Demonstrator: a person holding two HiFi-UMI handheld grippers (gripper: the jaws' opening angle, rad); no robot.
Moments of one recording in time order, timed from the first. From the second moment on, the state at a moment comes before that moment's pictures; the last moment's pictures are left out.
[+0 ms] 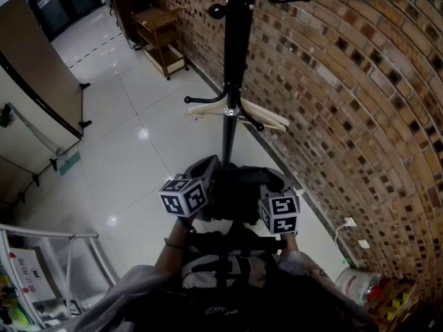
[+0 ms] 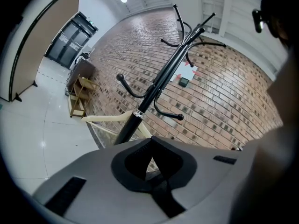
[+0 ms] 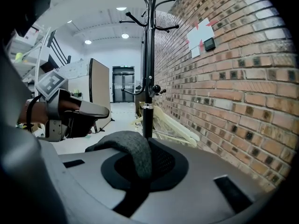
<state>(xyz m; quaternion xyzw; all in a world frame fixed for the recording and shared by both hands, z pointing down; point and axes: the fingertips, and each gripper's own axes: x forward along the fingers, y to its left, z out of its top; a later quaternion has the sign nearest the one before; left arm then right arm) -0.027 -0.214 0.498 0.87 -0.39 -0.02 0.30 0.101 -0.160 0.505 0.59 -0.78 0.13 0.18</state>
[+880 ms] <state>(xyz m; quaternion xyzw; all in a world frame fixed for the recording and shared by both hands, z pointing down) -0.024 -0.214 0.492 0.87 -0.39 -0.02 0.30 0.109 -0.160 0.505 0.60 -0.77 0.12 0.19</state>
